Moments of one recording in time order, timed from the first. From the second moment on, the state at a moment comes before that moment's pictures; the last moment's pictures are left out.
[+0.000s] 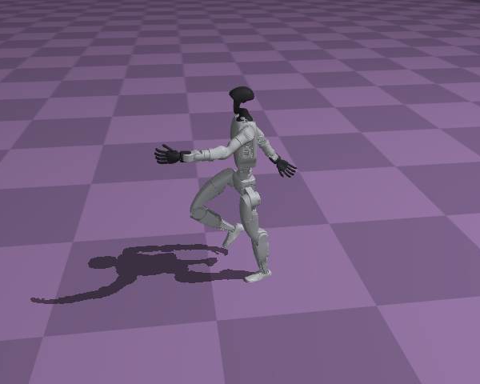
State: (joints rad) left arm -1.05 0.63 -0.19 0.99 -0.60 -0.01 -0.16; right arm 0.70 -0.18 0.31 1.39 -0.22 0.10 0.52; waist -0.28 0.15 0.07; left_leg 0.21 0.13 0.06 -0.09 -0.32 -0.01; right_leg -0.87 -0.07 -0.21 1.79 -0.14 0.15
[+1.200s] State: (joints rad) left arm -0.78 0.42 -0.25 1.13 -0.22 0.08 -0.22; right arm 0.27 -0.26 0.41 1.16 -0.40 0.05 0.50; waist -0.24 0.12 0.08; left_leg 0.08 0.07 0.16 -0.06 -0.32 -0.06; right_leg -0.45 -0.04 -0.16 1.61 -0.03 0.08
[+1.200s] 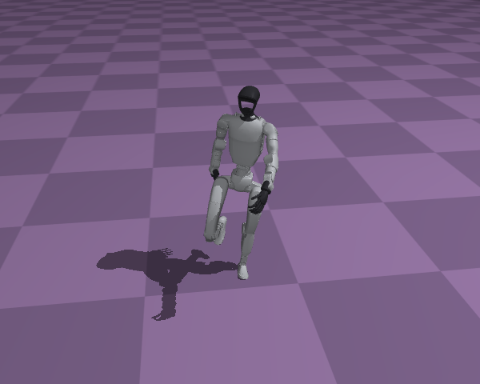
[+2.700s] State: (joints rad) left arm -0.96 0.39 -0.33 0.78 -0.61 0.02 -0.06; right arm 0.54 -0.10 0.36 1.25 -0.18 0.09 0.50; waist -0.28 0.13 0.16; left_leg 0.21 0.14 -0.08 -0.01 -0.36 0.02; right_leg -0.50 -0.16 -0.26 1.62 -0.35 0.02
